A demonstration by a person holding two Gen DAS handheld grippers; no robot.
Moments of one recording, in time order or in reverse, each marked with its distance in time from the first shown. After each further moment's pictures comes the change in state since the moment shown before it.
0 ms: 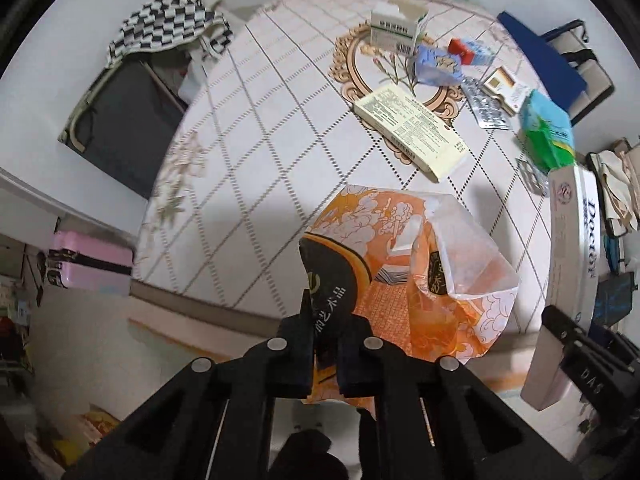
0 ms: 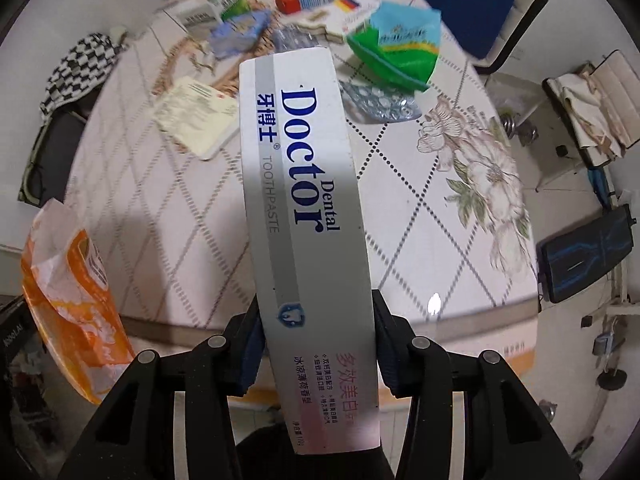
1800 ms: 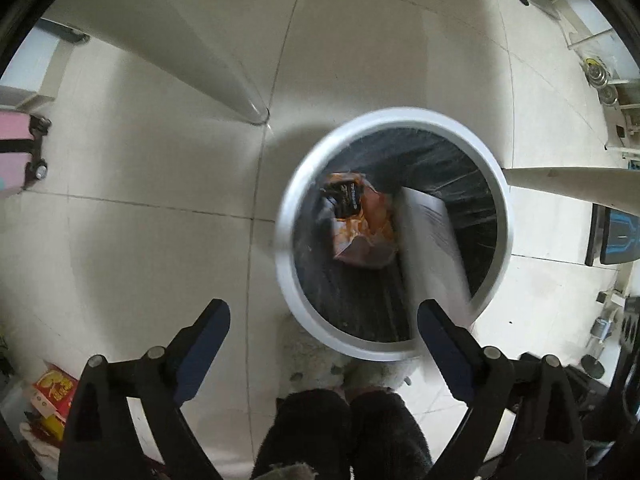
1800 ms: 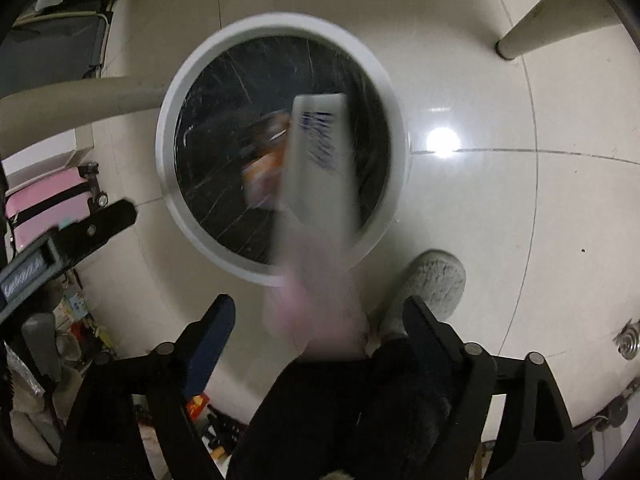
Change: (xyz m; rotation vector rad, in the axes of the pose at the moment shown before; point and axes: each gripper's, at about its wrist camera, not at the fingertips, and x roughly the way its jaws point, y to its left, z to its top) left arm 0.429 0.073 -0.255 -0.012 0.468 -0.112; right arm 0.441 -0.001 -0.336 0.100 0.592 0.202
